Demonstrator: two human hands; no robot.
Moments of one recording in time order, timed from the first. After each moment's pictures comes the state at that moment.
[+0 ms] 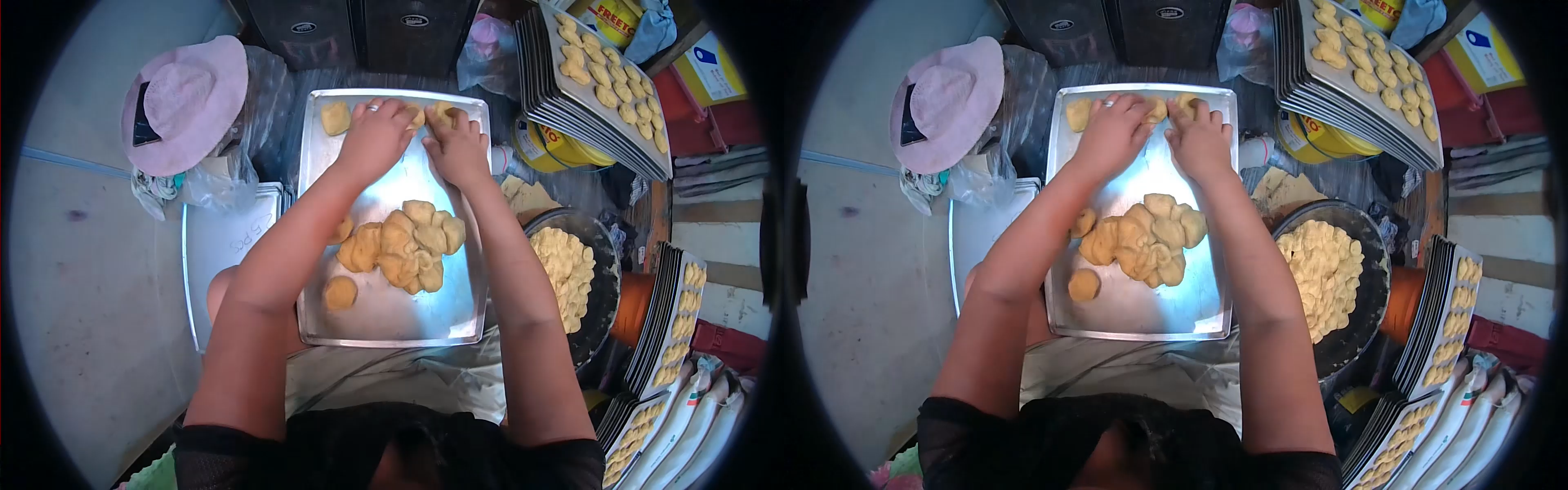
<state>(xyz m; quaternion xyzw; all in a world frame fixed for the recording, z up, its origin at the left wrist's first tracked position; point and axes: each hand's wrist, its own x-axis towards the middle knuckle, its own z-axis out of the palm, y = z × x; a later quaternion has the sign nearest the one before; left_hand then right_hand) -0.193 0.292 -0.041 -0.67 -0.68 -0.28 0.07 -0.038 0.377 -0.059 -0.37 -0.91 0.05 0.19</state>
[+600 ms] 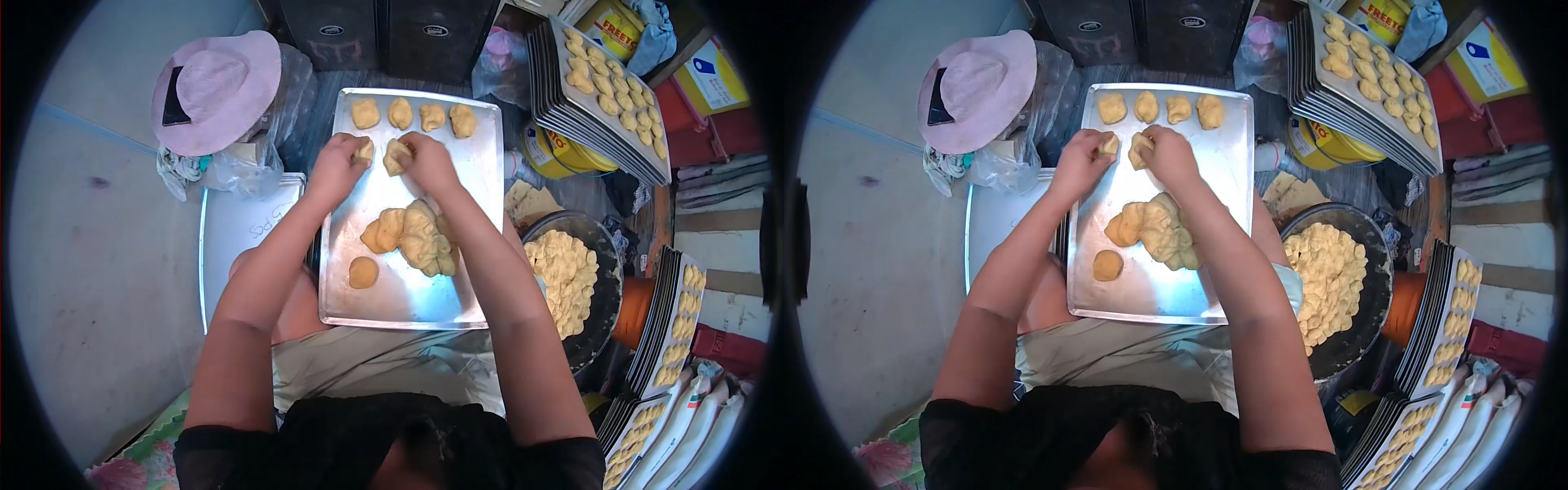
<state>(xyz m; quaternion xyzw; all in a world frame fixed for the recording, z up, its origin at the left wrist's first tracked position) -0.240 0.187 -0.054 -0.53 -0.75 -0.38 -0.10 -0.084 0.317 -0.056 -0.33 -0.83 0.37 0.25</state>
